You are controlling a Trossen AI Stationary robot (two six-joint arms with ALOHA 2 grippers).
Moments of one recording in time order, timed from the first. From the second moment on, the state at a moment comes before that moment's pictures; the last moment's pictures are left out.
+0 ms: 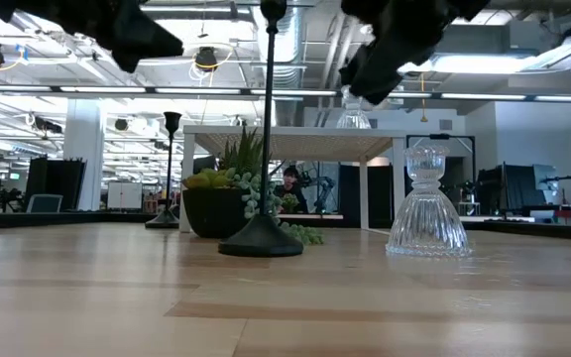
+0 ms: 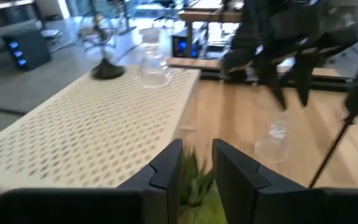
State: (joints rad) left arm 0.01 0.47 0.52 -0.11 -0.23 0.01; right arm 0.08 1.49 1.07 -0.42 -0.28 -0.02
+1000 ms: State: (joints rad) left arm 0.01 0.01 0.21 -0.24 -0.66 0.00; right arm 0.05 0.93 0.68 -0.22 -0.10 -0.17
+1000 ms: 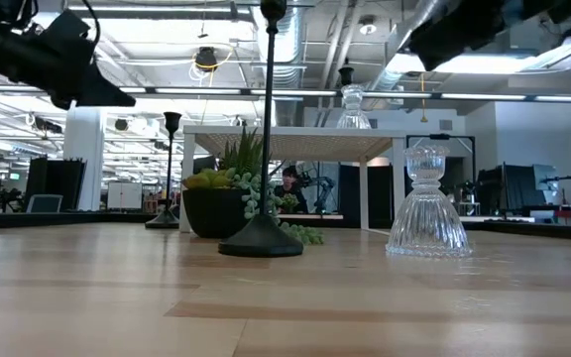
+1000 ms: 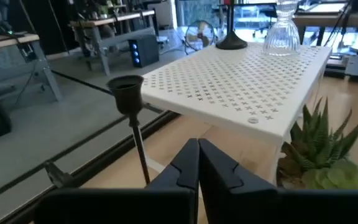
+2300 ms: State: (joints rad) left arm 0.22 0.37 0.23 -0.05 -0.58 0.08; right arm 0.00 0.87 0.58 -0.08 -0.10 -0.19
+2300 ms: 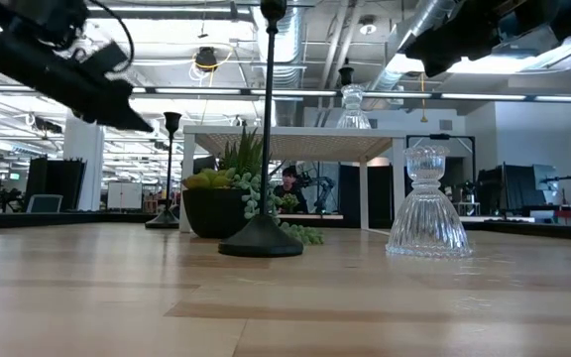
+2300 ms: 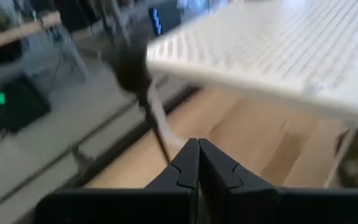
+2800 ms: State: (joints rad) left arm 0.63 0.41 0.23 -0.08 -0.05 0.04; right arm 0.00 0.87 0.58 -0.08 -0.10 -0.19
